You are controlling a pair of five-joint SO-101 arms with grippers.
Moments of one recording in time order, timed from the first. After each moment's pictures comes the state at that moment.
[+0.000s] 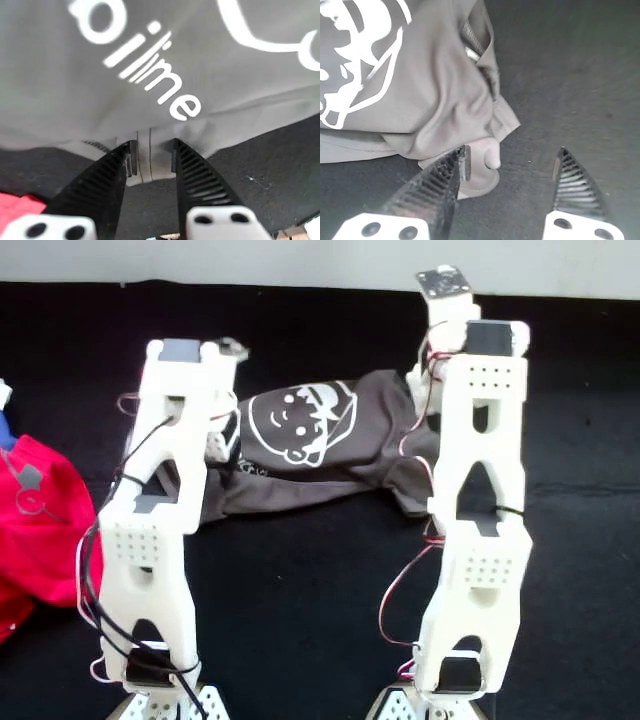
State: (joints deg) left arm -3.5 45.3 -38.2 98.1 -10.4; right arm -3.4 33.1 -57.9 100.5 15.9
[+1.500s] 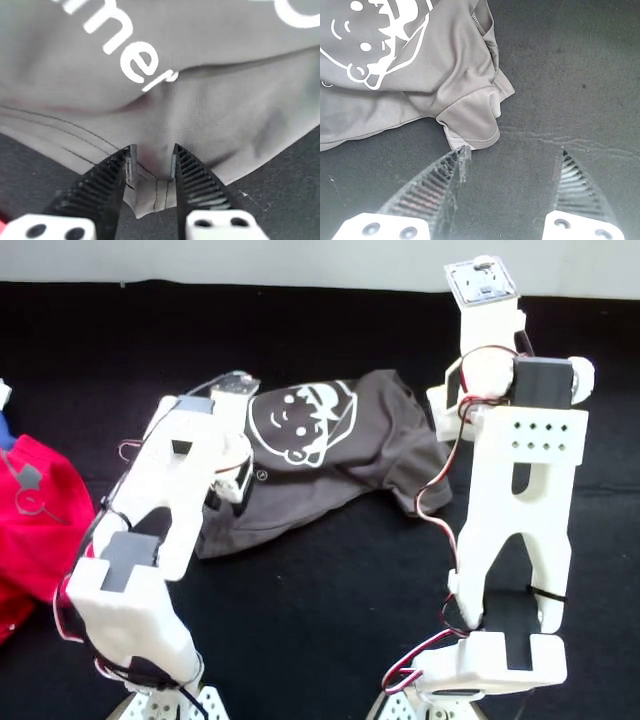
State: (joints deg) left arm 0.3 16.0 10.8 70.9 -6.8; right arm -3.3 -0.9 -29.5 100.5 15.9
